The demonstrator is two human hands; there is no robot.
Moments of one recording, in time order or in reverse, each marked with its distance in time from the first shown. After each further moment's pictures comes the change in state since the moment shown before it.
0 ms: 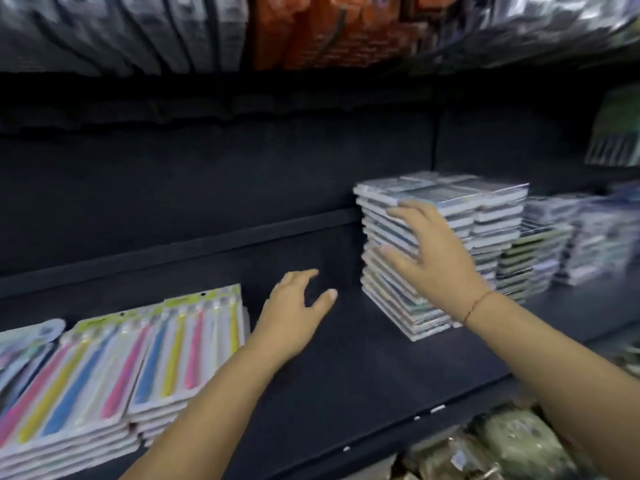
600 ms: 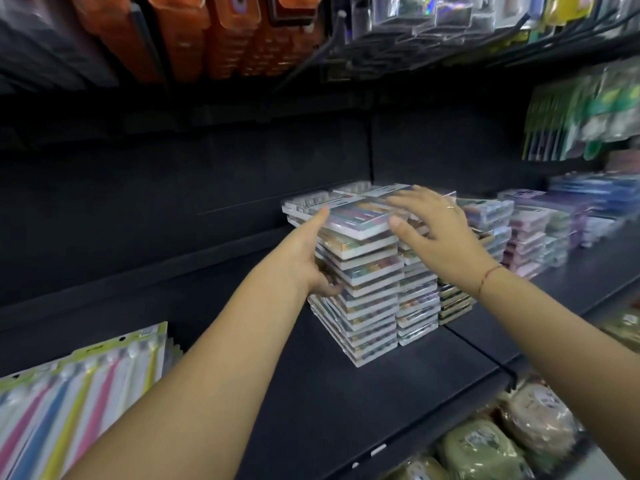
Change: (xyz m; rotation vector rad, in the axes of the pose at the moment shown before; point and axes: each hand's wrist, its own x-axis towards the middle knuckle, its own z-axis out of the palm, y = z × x) left_hand 0.120 0.145 0.053 -1.110 -0.318 -0.760; right_hand 0.033 0.114 -0.072 -0.101 0.031 0.087
